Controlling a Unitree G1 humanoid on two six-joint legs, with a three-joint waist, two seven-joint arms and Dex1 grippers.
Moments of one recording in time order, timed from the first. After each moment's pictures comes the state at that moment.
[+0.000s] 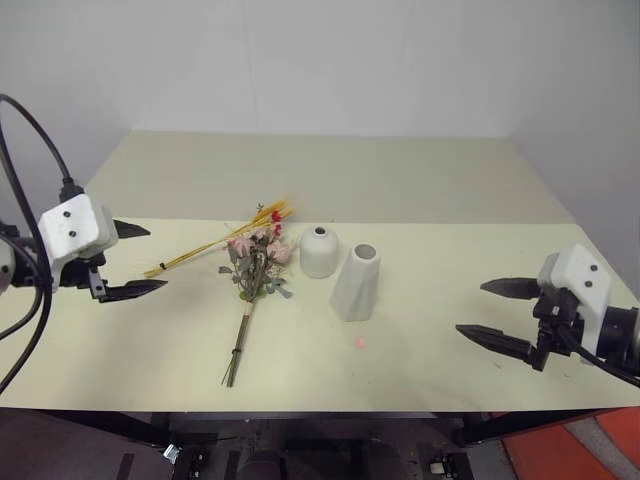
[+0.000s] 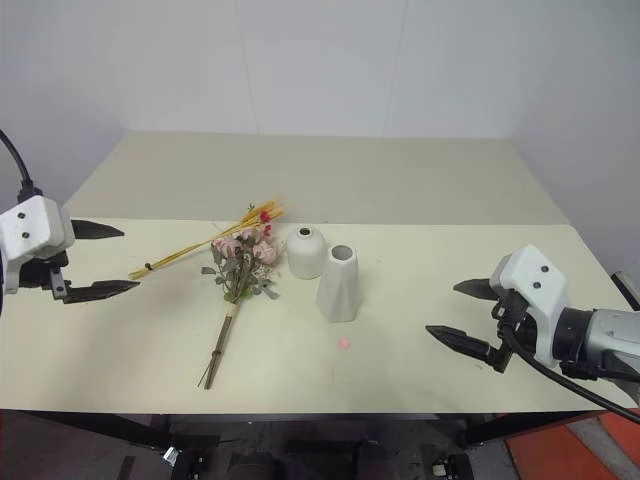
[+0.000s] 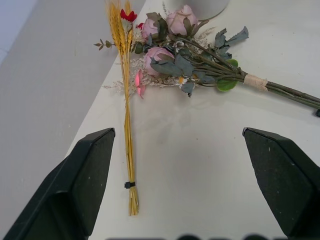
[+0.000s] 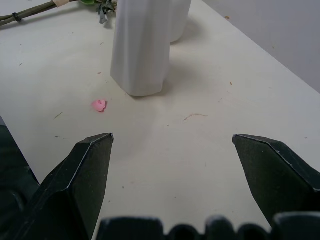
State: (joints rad) left arm -0.27 1.22 0.32 -0.07 -0.32 0.31 -1.23; right arm 0.07 -1.04 -0.52 -0.66 0.67 0.82 0.88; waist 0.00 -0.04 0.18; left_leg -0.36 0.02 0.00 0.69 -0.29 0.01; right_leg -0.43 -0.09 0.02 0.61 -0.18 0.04
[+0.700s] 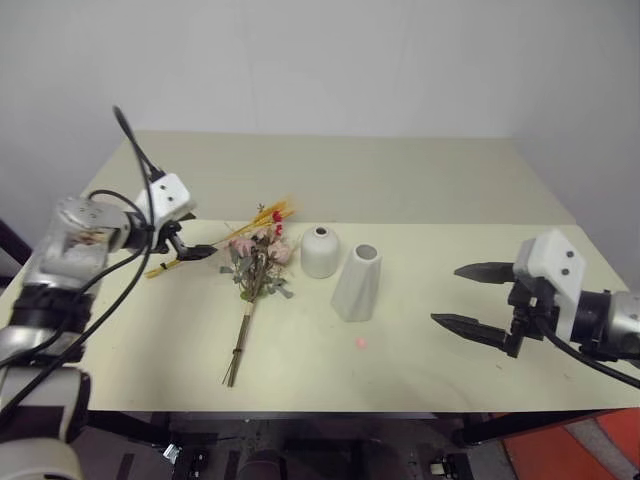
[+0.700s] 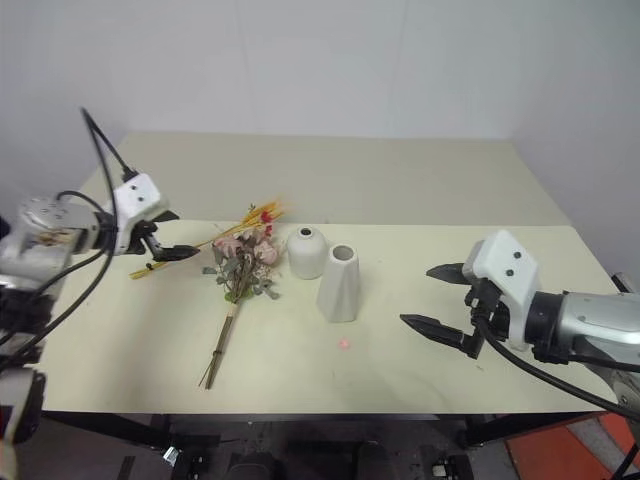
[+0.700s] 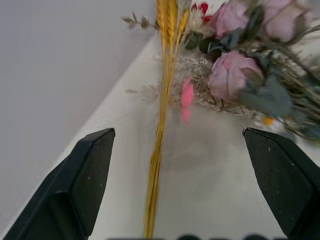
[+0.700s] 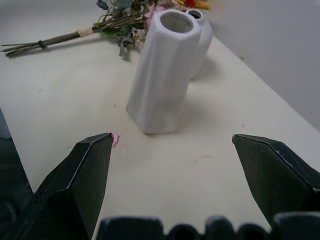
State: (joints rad) left arm -0.92 0.86 -0.20 0.55 0.01 0.37 -1.07; right arm -0.14 -1.05 -0.37 -0.68 0.73 0.83 0.82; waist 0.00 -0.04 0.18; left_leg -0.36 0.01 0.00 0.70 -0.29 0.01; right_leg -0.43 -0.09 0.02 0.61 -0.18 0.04
